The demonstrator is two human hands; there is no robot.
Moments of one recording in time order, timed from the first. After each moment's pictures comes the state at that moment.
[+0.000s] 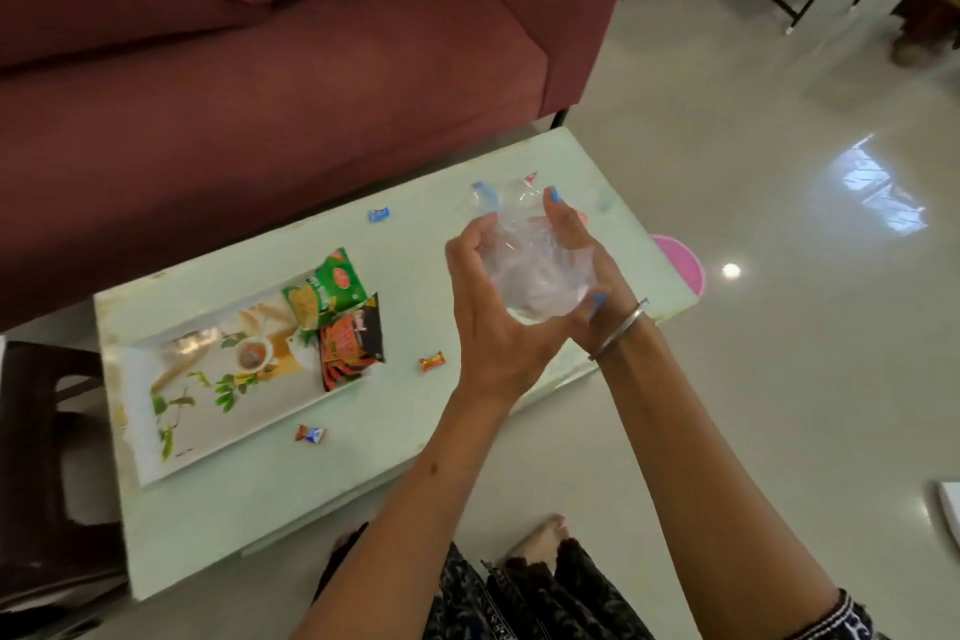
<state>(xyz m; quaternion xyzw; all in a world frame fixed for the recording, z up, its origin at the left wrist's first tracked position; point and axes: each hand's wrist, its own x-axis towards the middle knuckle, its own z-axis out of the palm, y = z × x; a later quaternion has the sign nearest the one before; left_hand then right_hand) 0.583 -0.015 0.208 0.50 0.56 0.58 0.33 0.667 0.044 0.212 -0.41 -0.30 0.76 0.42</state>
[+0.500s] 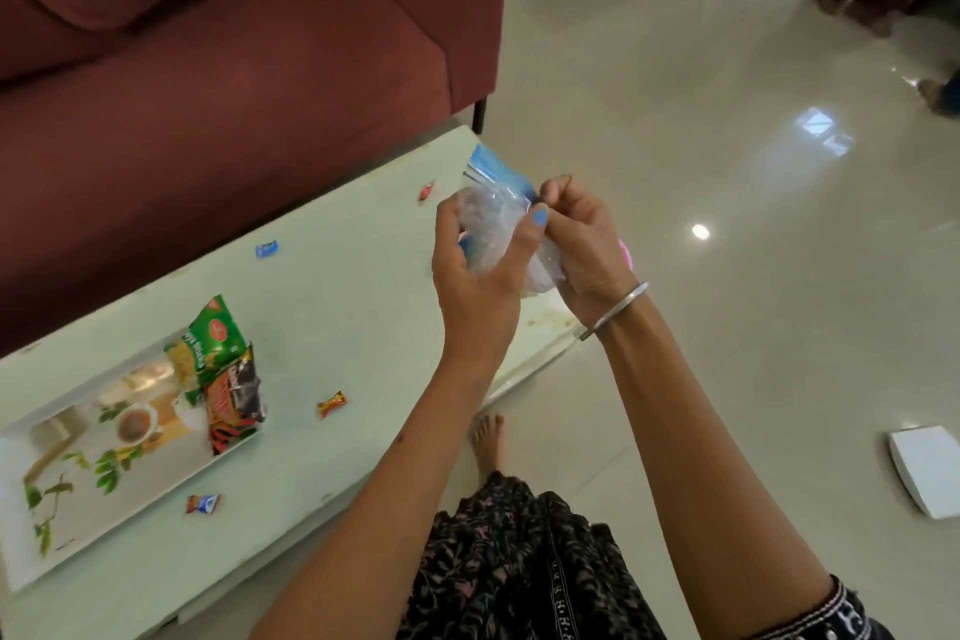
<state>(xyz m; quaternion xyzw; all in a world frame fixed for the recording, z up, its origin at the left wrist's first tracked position) 0.746 0.080 0.211 0.39 0.51 0.61 0.47 0.836 0.110 0.220 -0.46 -0.36 0.63 0.52</state>
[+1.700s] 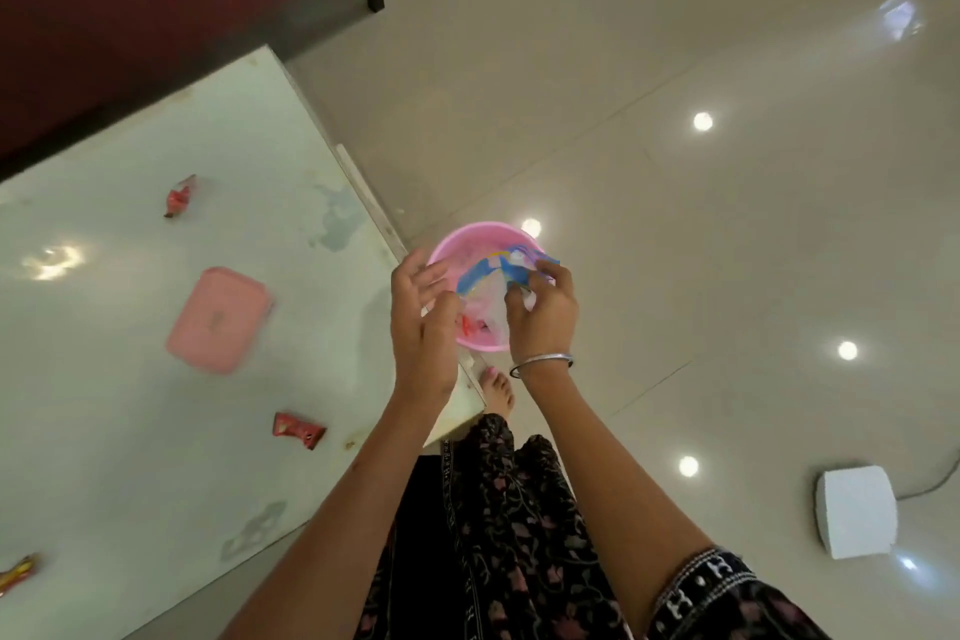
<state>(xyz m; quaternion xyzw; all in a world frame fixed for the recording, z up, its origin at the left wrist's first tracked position) 0.968 0.335 -0.048 0.23 0.69 0.41 0.55 1.075 0.343 -0.116 -0.80 -0.45 0.34 0.22</state>
